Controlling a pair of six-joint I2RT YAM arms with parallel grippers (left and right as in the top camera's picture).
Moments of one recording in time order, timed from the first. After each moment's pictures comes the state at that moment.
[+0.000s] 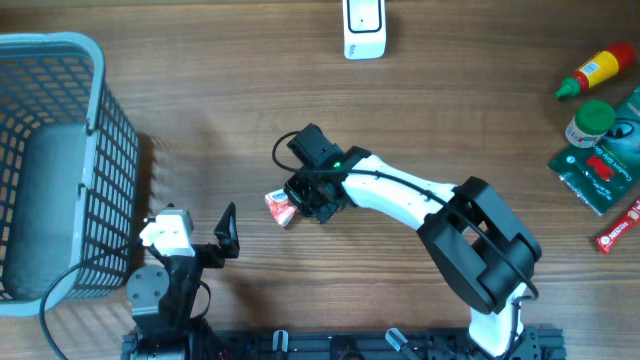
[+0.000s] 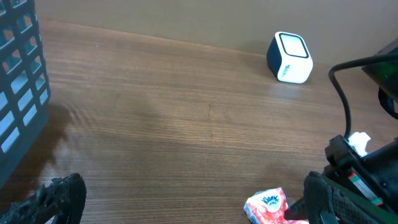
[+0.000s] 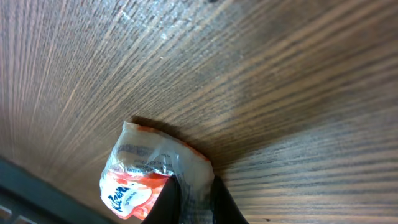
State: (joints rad) left arm 0.09 0.01 0.12 -0.39 0.20 -0.15; right arm 0.76 2.01 1.24 -0.46 -0.37 1.52
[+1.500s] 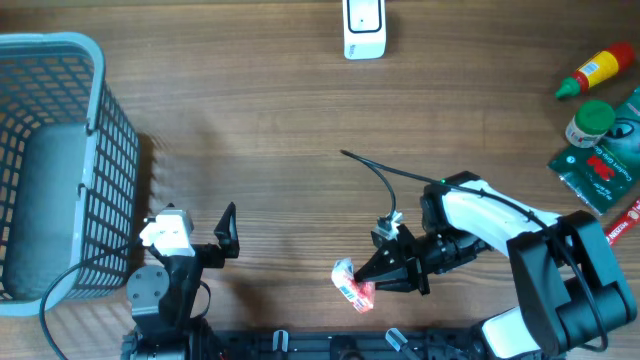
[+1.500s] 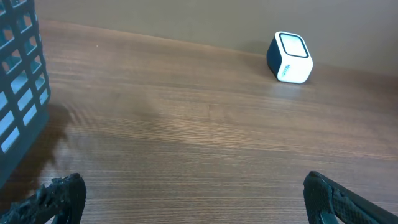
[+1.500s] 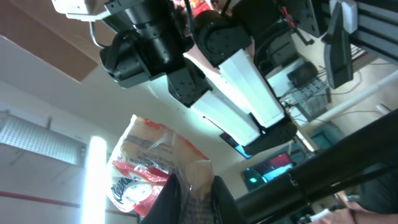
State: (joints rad) left arm 0.09 0.01 0.12 -0.39 0.20 -0.15; right arm 0.37 1.68 0.72 -1.61 -1.56 -0.35
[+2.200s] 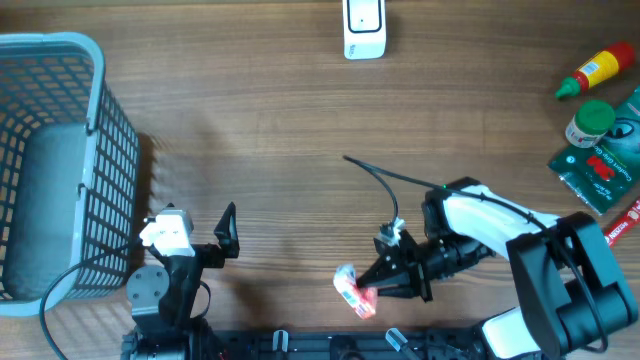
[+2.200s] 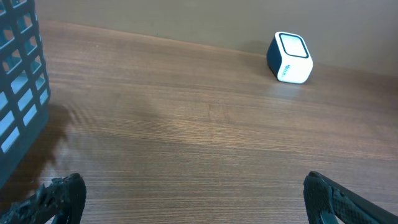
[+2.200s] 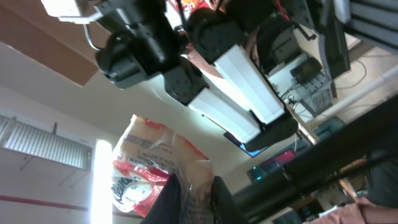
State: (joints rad) left arm 0.09 0.01 0.12 -0.39 0.20 -0.15; right arm 0.37 1.66 0.66 -1.61 -1.56 -0.34
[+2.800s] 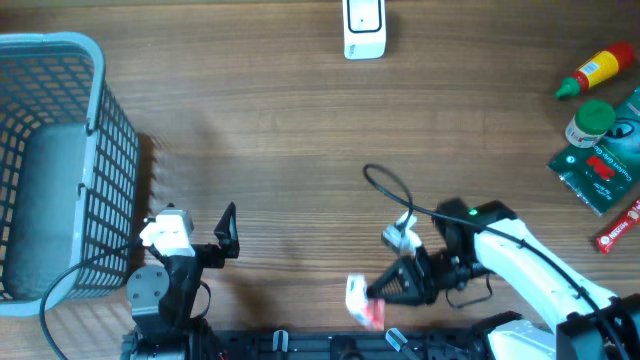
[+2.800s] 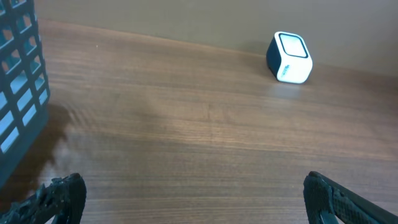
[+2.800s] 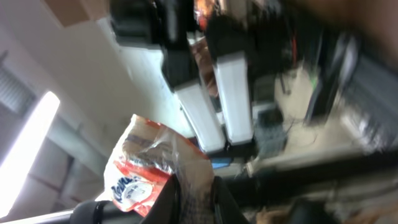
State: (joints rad) left arm 0.09 0.01 0.12 -0.39 0.20 -0.15; right arm 0.32 1.35 0.56 -1.19 -1.56 -0.21
